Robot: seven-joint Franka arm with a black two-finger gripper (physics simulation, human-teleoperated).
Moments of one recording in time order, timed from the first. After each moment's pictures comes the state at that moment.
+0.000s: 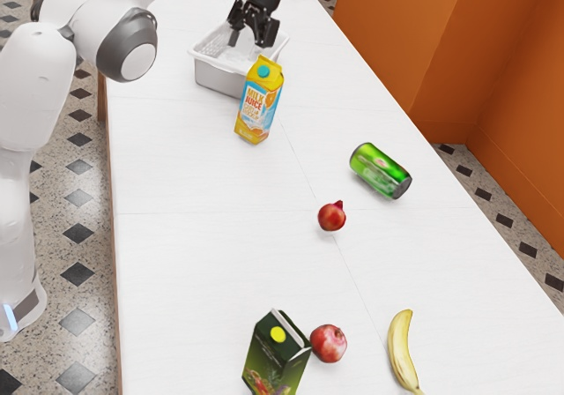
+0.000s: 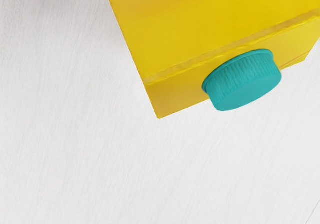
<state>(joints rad) 0.09 0.35 0.60 -1.11 -0.19 1.04 0.29</state>
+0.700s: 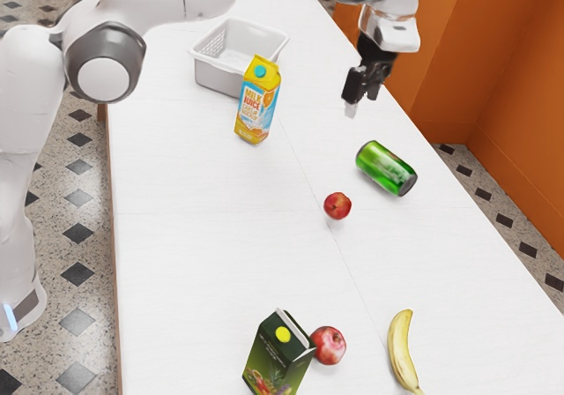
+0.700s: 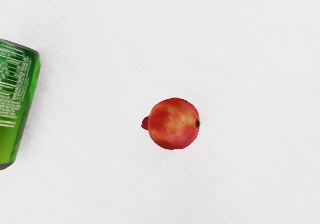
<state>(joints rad) -0.09 0.30 0.09 -1.03 -0.01 1.41 0.85</state>
